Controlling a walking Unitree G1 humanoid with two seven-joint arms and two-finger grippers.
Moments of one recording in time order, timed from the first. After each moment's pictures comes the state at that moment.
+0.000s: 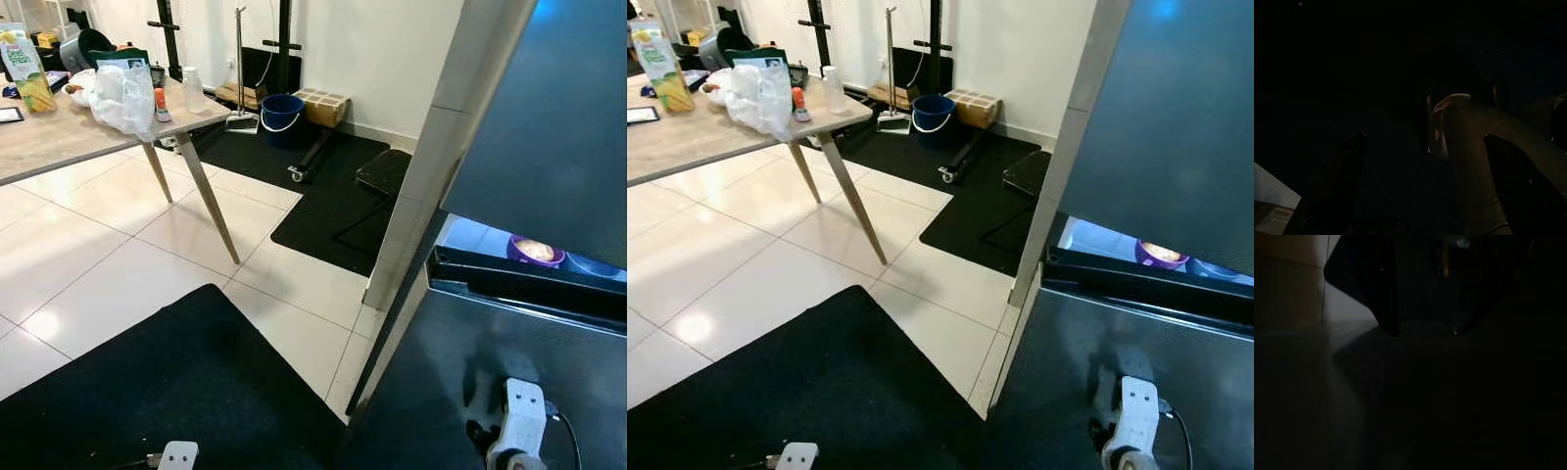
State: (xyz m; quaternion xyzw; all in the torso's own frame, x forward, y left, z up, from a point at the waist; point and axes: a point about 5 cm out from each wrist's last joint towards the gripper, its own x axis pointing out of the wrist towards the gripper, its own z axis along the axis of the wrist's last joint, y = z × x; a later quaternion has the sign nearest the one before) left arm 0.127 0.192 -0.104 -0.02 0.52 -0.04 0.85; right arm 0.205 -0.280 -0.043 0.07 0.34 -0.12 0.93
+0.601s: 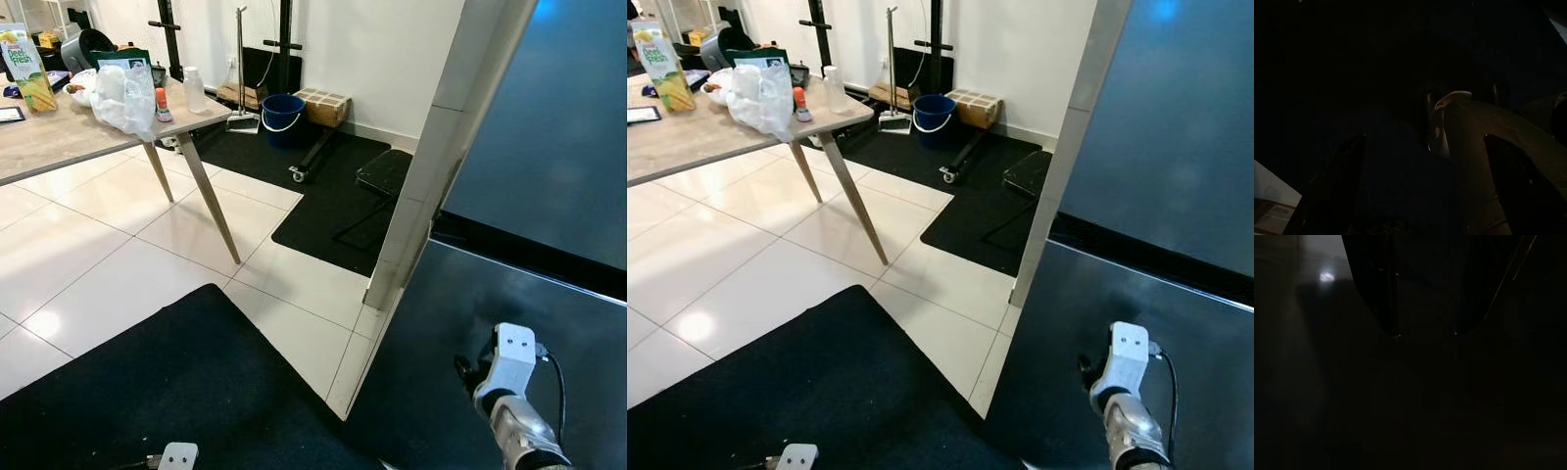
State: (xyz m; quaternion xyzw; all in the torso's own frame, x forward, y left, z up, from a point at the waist) left arm 0.125 0.192 -0.105 -0.02 0.52 -0.03 0.85; right arm 0.263 -0.270 -0.002 0.07 0.23 -0.09 0.97
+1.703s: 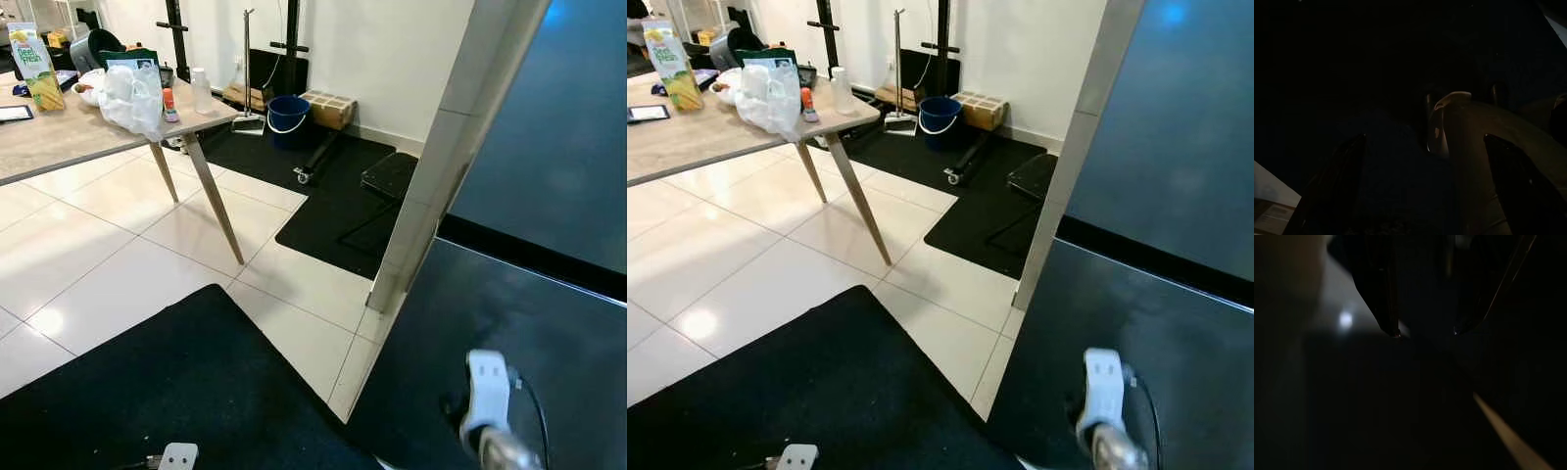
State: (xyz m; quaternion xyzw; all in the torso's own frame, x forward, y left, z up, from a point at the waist) left arm 0.125 0.190 -0.105 -0.02 0.52 -0.04 0.85; right arm 0.198 -0.252 -0.058 0.02 0.37 -0.06 0.93
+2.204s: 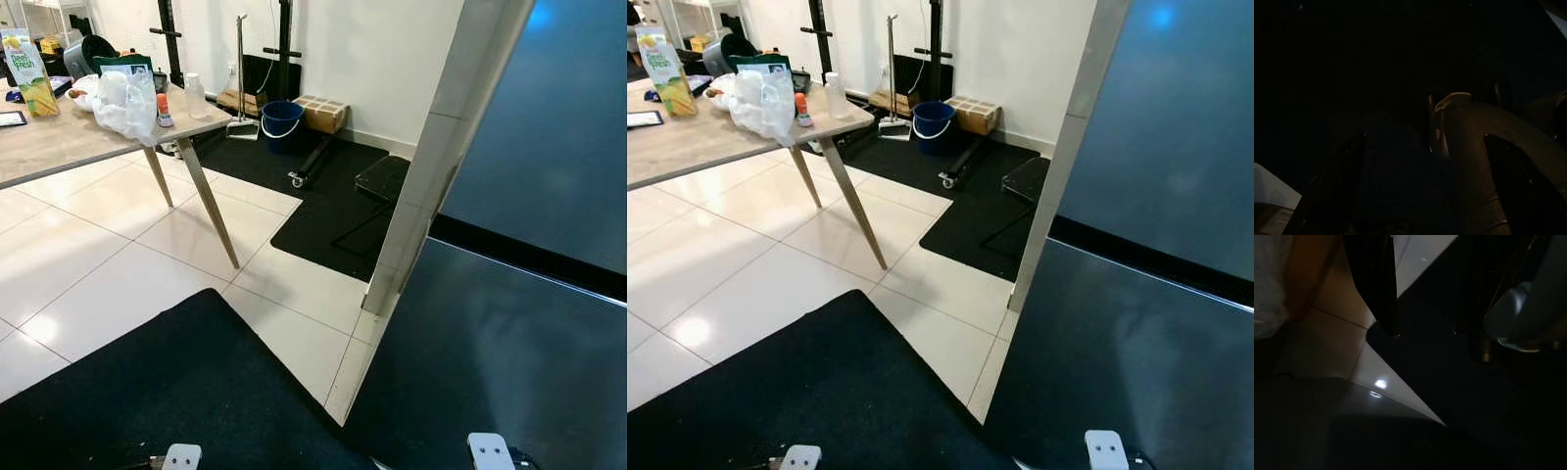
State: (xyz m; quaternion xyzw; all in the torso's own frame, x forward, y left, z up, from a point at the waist) left arm 0.124 0.189 -0.106 0.01 0.53 -0.05 0.85; right arm 0.133 -0.256 -0.089 -0.06 0.50 -0.07 0.86
